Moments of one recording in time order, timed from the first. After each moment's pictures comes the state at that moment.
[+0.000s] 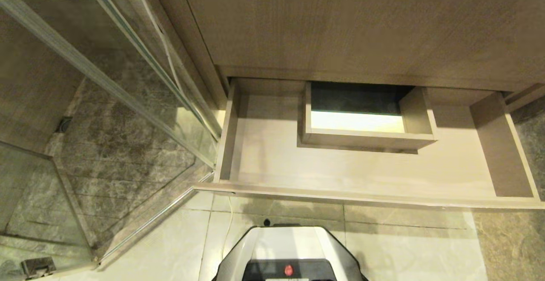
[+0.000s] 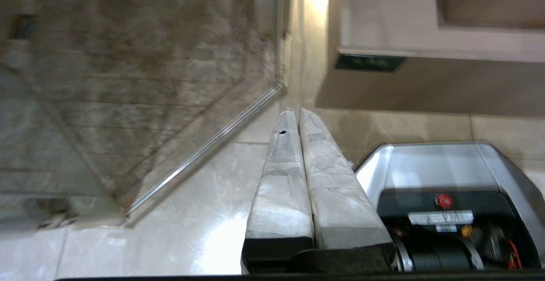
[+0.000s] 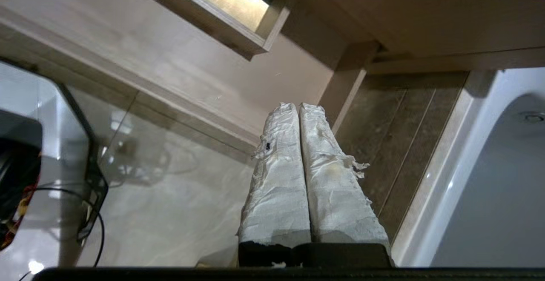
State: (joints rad) left arm 0.00 0.00 0.00 0.00 0.00 0.00; right arm -0.44 0.76 -1.29 0.75 0.32 -0.72
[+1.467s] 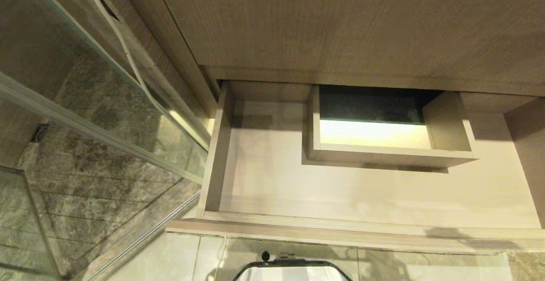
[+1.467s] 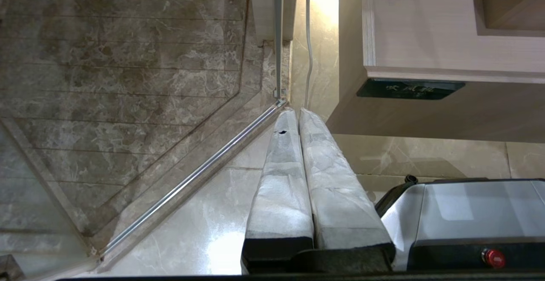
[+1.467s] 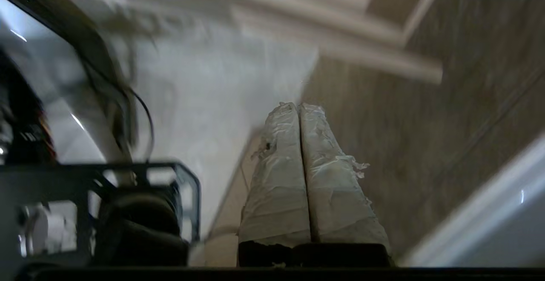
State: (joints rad) left arm 0.00 0.00 0.00 0.00 0.00 0.00; right arm -0.48 0.93 -1.09 0.93 -0.02 -0.66
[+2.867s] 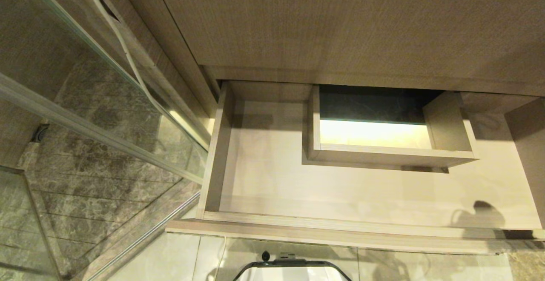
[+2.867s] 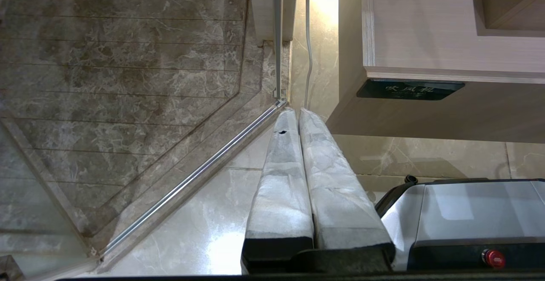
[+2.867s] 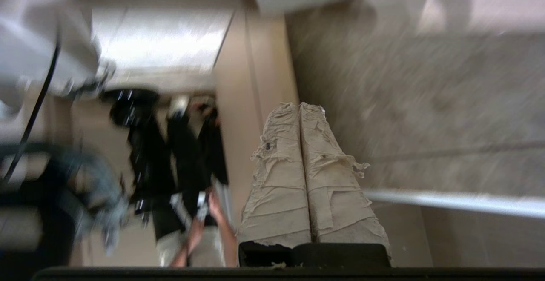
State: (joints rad) left arm 0.00 0.00 0.00 0.00 0.00 0.00; right arm -0.72 1.80 -1.02 0.62 -0.28 -0.80
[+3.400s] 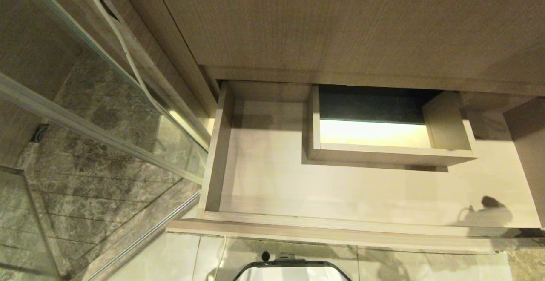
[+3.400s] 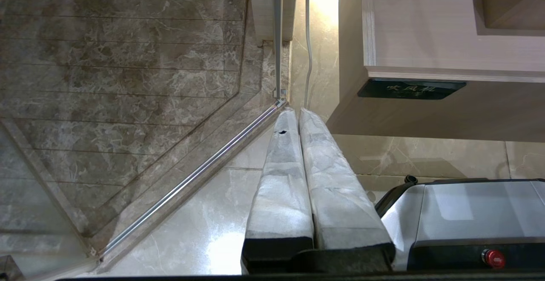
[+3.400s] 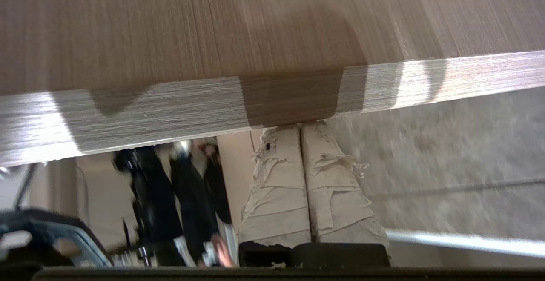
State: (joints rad) left arm 0.00 0.00 0.00 0.00 0.00 0.00; right arm -0.75 1.85 -1.06 0.45 -0.17 -0.80
